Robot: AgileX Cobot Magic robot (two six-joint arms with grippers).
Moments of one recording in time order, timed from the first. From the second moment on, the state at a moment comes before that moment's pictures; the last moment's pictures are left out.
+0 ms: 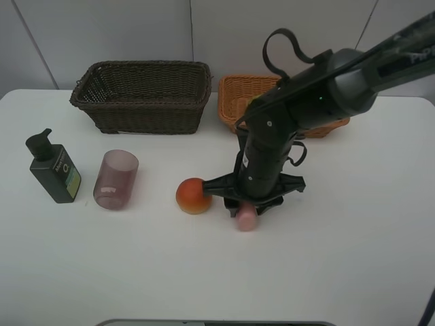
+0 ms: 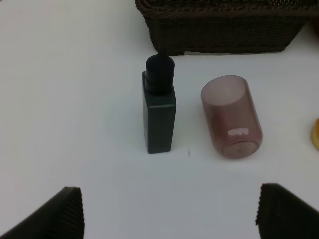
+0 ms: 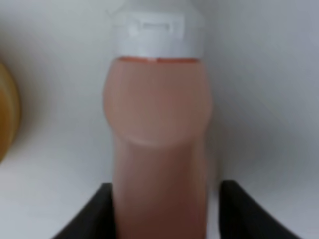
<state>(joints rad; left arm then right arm) -0.07 -0.01 -0.50 0.01 1.06 -0.02 0.76 1.99 -1.07 -0.11 0.67 0.70</state>
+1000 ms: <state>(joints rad) -0.07 -0.01 -0.50 0.01 1.06 -0.02 0.76 1.92 -1.17 -0.14 0.81 0.54</state>
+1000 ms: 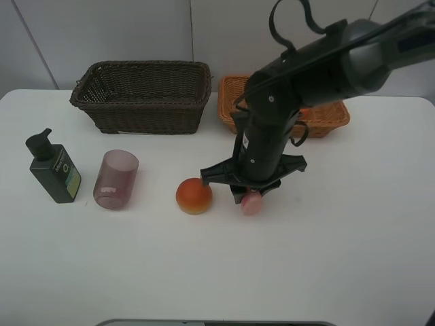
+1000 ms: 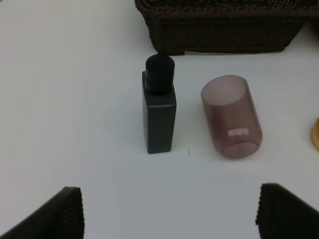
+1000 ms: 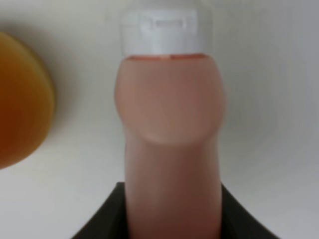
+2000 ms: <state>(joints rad) -0.07 -0.01 -0.50 0.01 1.06 -0.02 0.68 2.31 -2.19 -0.14 0.84 0.15</state>
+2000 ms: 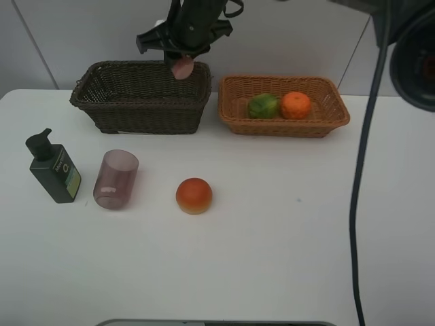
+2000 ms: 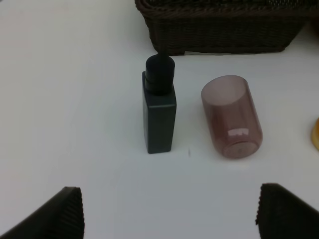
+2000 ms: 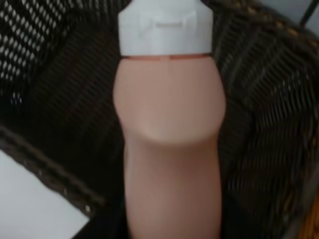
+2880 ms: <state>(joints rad) -0.07 -0.01 -0.50 0.01 1.06 -0.02 0.67 2.50 -2.19 -0.14 0.55 0.15</state>
